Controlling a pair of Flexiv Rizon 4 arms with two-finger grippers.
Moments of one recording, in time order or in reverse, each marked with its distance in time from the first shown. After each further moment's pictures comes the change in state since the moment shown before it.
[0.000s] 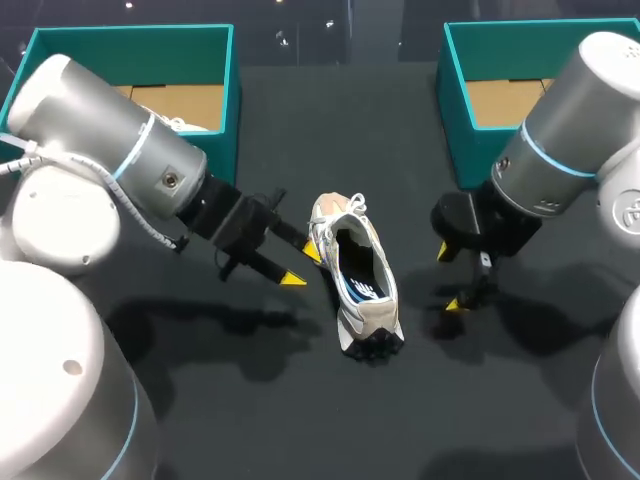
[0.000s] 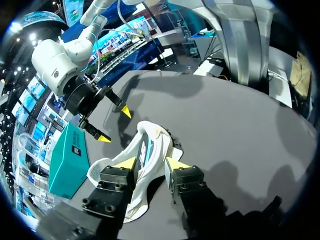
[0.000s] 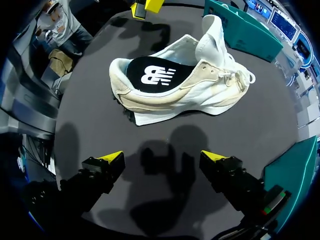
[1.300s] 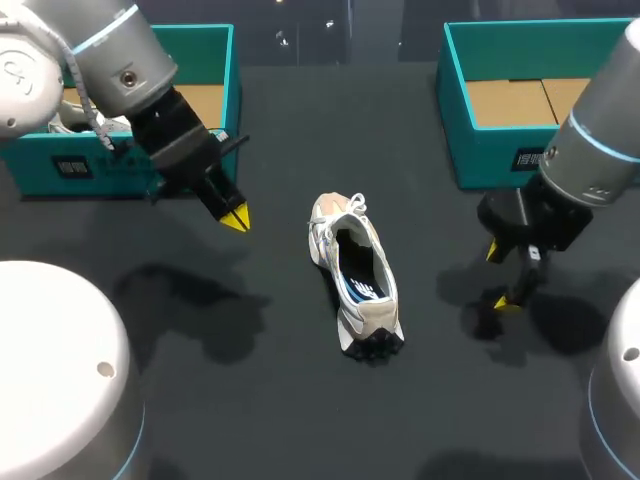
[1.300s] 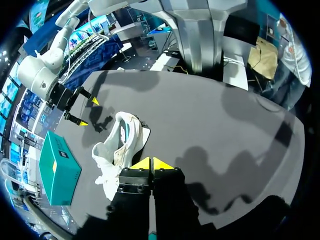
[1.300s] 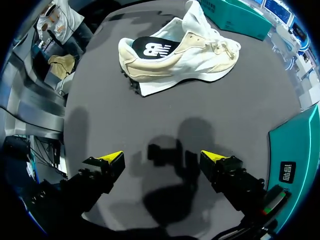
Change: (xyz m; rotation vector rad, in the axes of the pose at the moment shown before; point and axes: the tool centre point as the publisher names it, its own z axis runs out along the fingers) left arm -0.004 0.017 -0.103 -0.073 0.324 0.166; right arm 0.006 -0.060 -0.033 0.056 0.041 0.104
